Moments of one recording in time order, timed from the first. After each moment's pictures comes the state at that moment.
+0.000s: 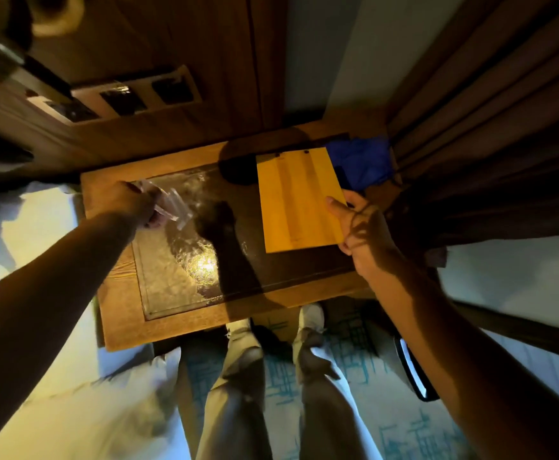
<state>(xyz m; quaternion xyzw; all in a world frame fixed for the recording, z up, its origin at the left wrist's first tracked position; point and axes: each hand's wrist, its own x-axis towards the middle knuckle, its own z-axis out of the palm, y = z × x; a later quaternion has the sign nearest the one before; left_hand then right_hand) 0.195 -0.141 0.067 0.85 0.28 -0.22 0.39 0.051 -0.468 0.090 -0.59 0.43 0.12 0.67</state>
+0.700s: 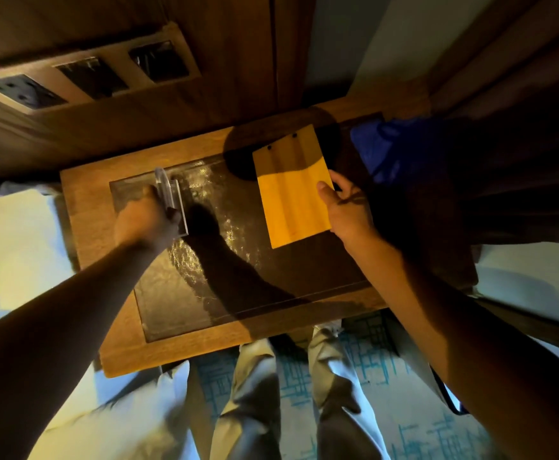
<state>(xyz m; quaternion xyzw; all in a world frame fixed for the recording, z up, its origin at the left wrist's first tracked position) 0.202 -0.118 -0.039 0.98 0.01 -0.20 0.04 0.118 -0.439 -0.041 -0.71 0.36 0.10 0.60</state>
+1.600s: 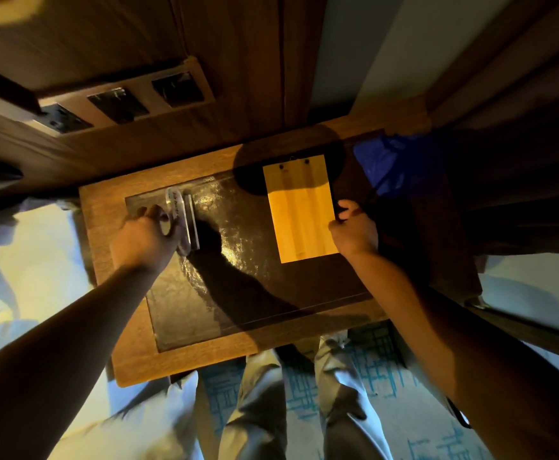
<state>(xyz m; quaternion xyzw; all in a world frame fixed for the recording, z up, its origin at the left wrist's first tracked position) 0.193 -0.101 -0.012 0.99 -0.05 -0.10 0.05 0.110 -0.446 -0.064 -0.82 0.38 0.18 0.38</state>
